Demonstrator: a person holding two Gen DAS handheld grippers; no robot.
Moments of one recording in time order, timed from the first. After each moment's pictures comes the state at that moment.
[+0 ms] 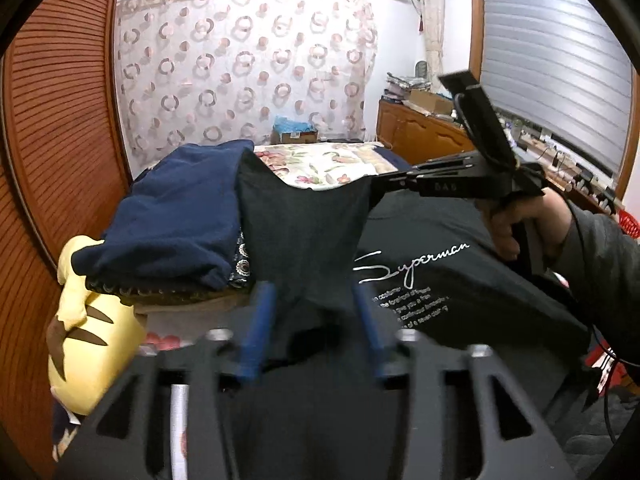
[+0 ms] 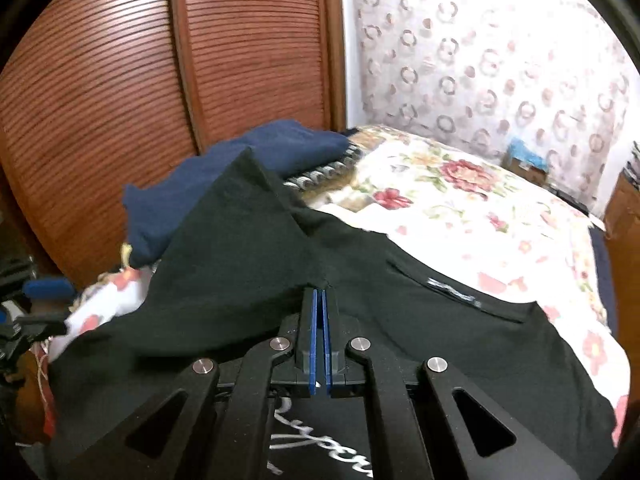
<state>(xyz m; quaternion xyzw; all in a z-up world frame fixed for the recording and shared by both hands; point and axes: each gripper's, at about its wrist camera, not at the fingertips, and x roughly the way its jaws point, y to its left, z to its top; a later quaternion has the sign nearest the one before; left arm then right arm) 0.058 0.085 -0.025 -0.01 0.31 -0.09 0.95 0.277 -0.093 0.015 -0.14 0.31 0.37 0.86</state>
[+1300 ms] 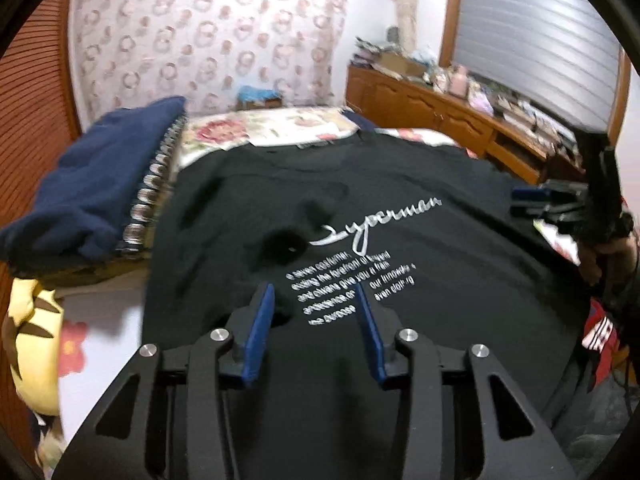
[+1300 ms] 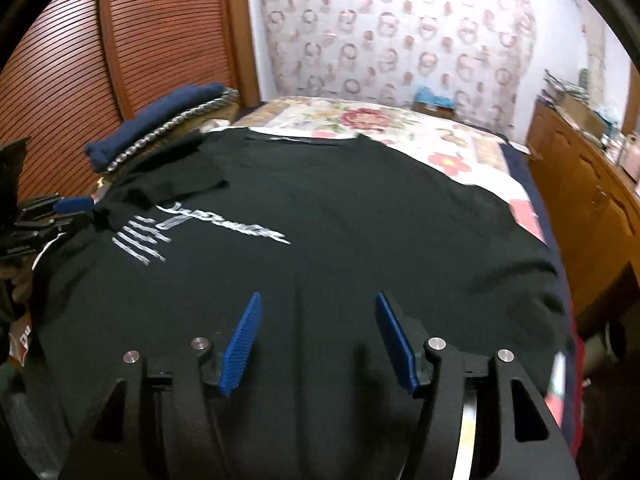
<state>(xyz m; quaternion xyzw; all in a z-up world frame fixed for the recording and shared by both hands) 0.088 0.024 -0.071 0.01 0.37 -0.15 0.92 0.162 -0.228 -0.017 -0.10 0.36 0.24 0.90</state>
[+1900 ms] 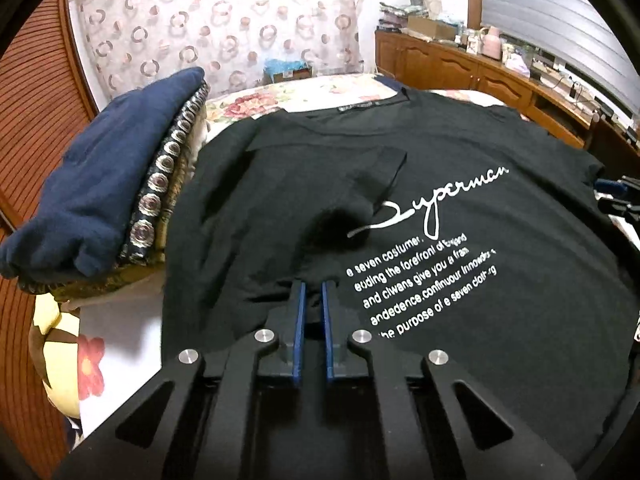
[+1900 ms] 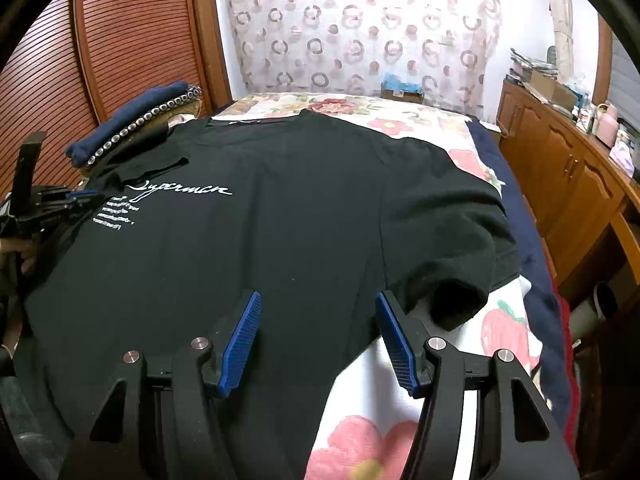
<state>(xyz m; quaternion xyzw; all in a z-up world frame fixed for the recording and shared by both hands) 0.117 0.031 -0.090 0.06 0.41 -0.08 0.90 0.131 -0.226 -0.021 -0.08 0.37 0.20 0.91</state>
